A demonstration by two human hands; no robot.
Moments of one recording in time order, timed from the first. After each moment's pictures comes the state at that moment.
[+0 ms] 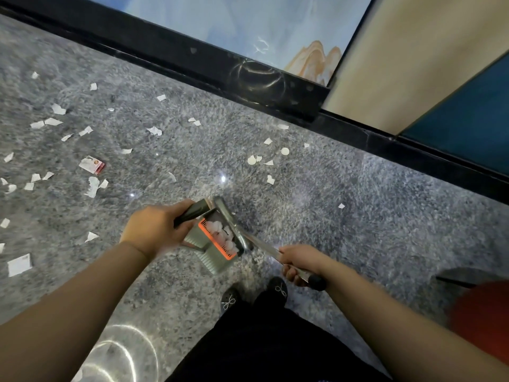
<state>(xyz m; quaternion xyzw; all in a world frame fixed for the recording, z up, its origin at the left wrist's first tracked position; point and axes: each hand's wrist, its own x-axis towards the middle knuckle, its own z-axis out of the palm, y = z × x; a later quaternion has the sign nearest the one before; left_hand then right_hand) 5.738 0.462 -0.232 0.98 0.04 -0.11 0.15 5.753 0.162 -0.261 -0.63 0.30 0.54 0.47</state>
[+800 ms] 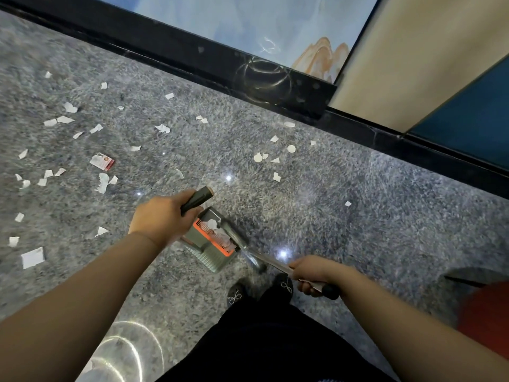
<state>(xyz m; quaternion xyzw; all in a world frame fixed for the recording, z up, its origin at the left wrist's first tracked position) 5.734 0.458 -0.221 0.98 0.09 -0.12 0.12 5.730 0.150 -0.270 -0.69 0.16 0.64 0.29</state>
